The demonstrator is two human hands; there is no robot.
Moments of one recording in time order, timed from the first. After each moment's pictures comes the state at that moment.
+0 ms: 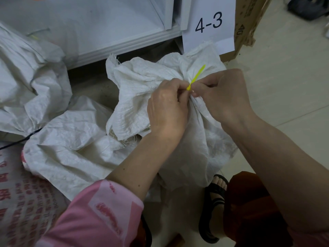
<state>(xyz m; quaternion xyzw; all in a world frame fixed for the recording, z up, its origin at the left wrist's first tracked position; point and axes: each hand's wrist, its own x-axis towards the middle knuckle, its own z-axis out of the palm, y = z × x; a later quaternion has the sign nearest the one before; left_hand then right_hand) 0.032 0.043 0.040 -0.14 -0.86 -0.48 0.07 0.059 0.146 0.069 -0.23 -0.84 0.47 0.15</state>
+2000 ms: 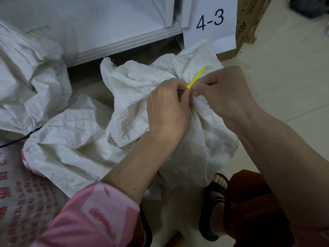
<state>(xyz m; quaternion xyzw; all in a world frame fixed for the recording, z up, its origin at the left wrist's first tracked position) 0.036 0.038 0.050 -0.13 -0.88 -0.45 0.05 0.059 0.147 0.073 -0.20 -0.83 0.50 0.11</state>
